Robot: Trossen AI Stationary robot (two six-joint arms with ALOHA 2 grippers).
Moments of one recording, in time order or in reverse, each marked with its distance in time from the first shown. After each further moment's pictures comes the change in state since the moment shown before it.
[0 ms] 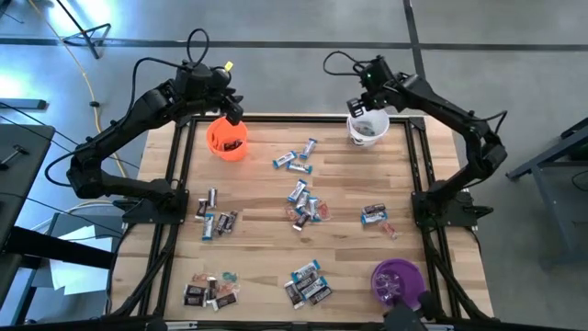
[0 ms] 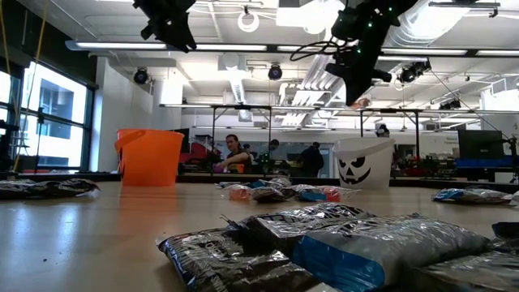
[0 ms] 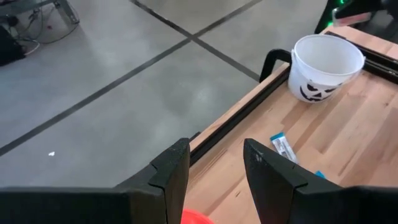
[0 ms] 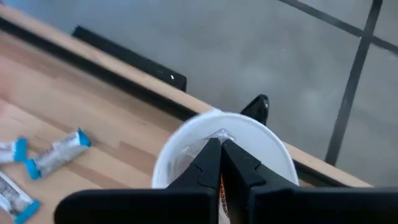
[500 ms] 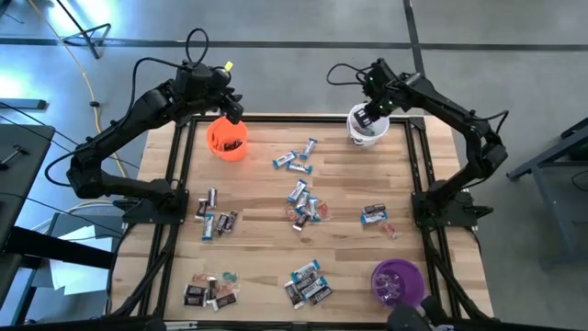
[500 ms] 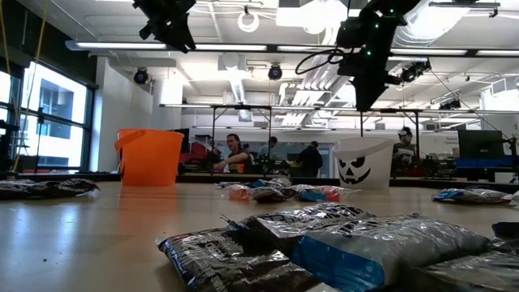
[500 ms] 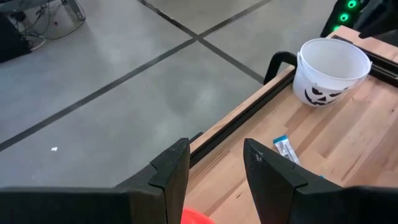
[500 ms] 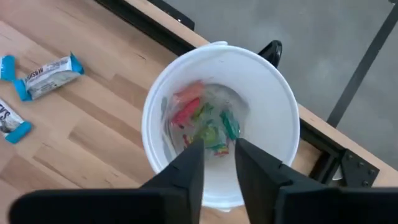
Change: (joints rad) left arm 0.000 0.000 0.000 -0.001 -0.023 -0.027; right arm -0.027 0.000 -0.001 -0.179 -0.101 -0.089
